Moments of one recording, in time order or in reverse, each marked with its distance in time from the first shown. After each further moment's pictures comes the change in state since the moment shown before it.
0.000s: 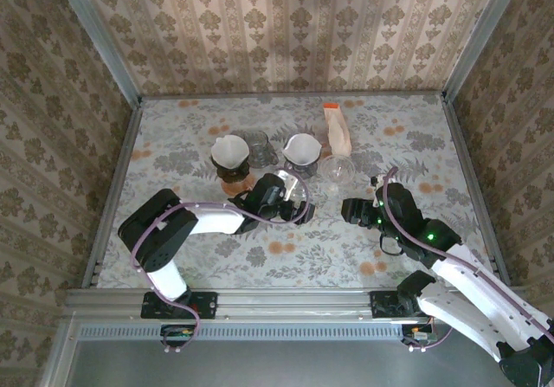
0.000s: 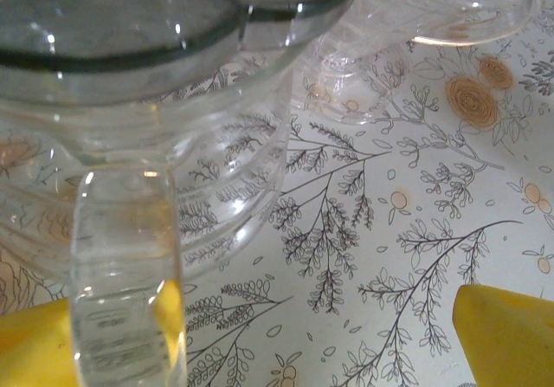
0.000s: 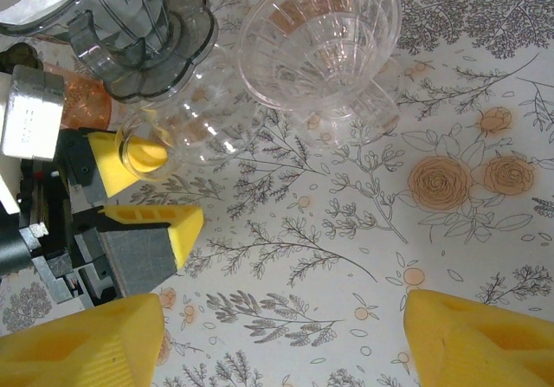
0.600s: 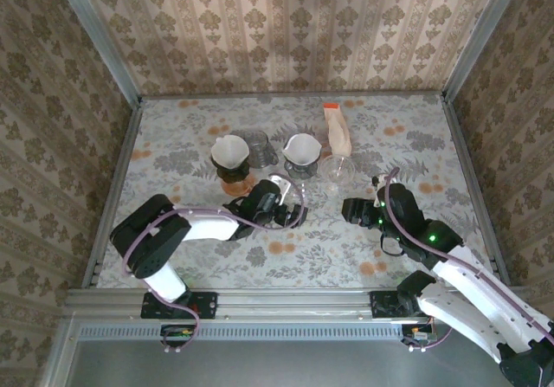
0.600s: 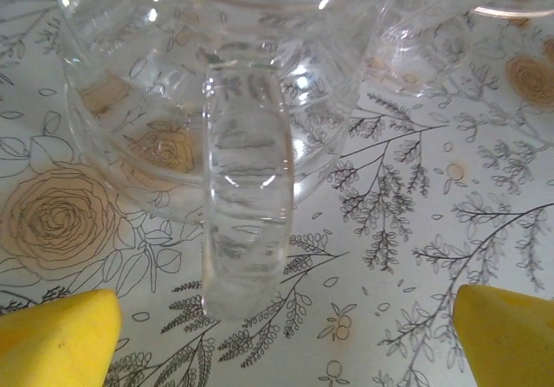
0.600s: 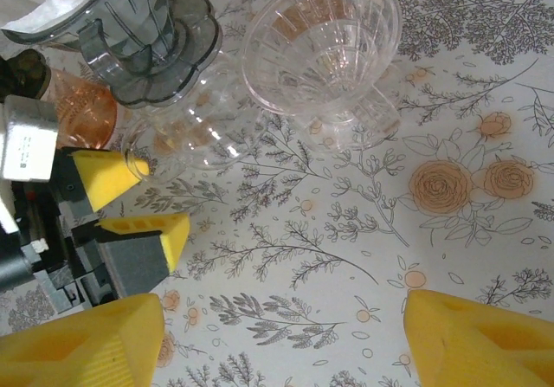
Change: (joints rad) left arm -0.021 -0.077 -0.082 -0.006 -0.126 -0.007; right arm -0.001 -0.016 0.000 0.000 0.000 0.000
